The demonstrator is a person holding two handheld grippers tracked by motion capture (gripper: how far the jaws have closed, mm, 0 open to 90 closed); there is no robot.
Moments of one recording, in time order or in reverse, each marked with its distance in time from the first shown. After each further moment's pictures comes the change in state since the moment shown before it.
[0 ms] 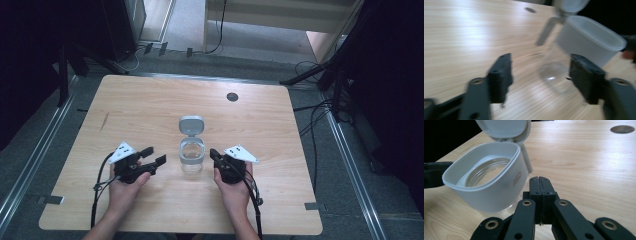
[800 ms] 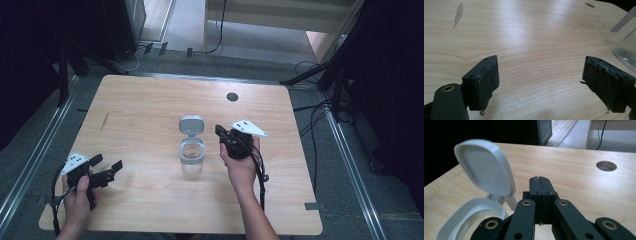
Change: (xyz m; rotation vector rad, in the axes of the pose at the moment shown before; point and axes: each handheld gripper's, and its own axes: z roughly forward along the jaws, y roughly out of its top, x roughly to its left) left arm 0.069 -0.024 -0.063 0.008 0.228 -0.077; right arm -0.014 0.071 0.006 -0.053 -0.005 -0.042
